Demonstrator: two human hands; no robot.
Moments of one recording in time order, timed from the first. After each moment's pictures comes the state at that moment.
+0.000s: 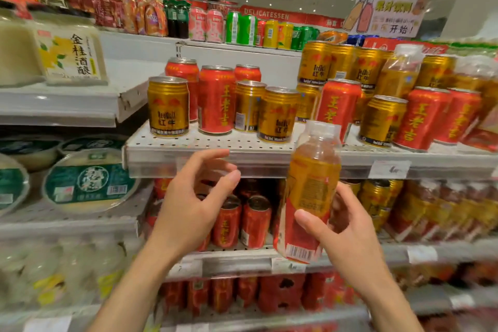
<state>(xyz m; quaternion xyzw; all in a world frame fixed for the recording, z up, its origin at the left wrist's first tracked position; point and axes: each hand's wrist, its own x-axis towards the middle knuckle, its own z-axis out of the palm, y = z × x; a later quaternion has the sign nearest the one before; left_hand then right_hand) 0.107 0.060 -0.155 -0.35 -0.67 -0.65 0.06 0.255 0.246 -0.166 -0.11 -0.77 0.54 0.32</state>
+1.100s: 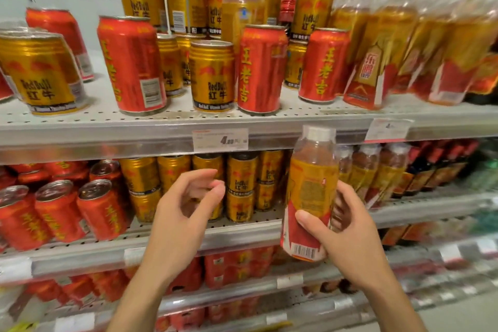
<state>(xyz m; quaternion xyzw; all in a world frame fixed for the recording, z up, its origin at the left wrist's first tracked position) 0.241 0.324 -0.215 -0.28 -0.70 -0.65 -0.01 0.397 0.517 -0.210 -0.22 -0.75 0.55 0.28</state>
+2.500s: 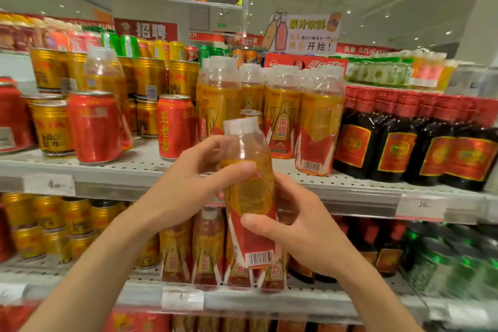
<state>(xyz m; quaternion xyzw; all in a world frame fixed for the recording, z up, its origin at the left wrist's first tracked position) 0.365 0.603 -0.074 -0.42 -0.70 -0.58 -0.02 0.464 0.784 -0.110 0.07 -0.85 0.49 0.18</state>
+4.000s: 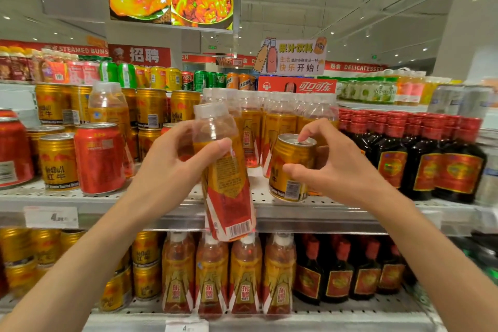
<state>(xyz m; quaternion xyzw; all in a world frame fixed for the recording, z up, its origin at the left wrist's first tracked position) 0.344 0.587 -0.033 -0.37 -0.70 -0.60 0.15 0.442 0.836 -0.024 0.02 -0.91 0.24 0.34</state>
